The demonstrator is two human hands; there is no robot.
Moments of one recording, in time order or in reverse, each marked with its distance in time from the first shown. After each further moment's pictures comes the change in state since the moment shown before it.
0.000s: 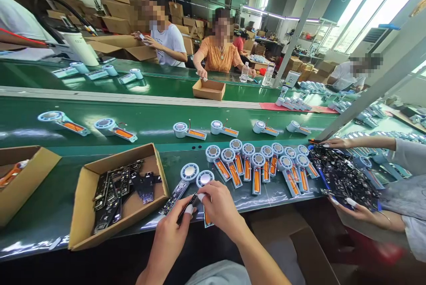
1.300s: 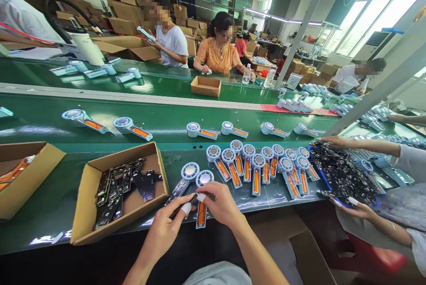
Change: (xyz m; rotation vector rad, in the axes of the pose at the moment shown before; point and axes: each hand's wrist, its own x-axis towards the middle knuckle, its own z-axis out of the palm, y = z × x) left_hand 0.018 0.002 -0.018 -0.269 -0.125 -0.146; right_hand 0.003 0.013 -0.001 0.278 0.005 -0.039
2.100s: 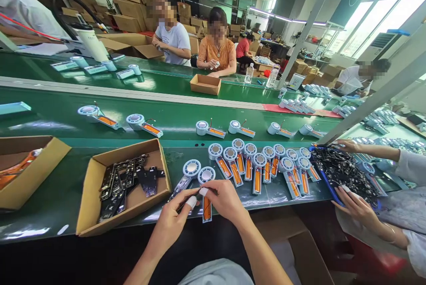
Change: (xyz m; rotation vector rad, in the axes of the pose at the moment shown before) left_hand -0.002 0.007 0.006 -0.029 -0.036 -0.033; right_hand 0.001 -0.009 -0.010 -0.112 -0.073 0.064
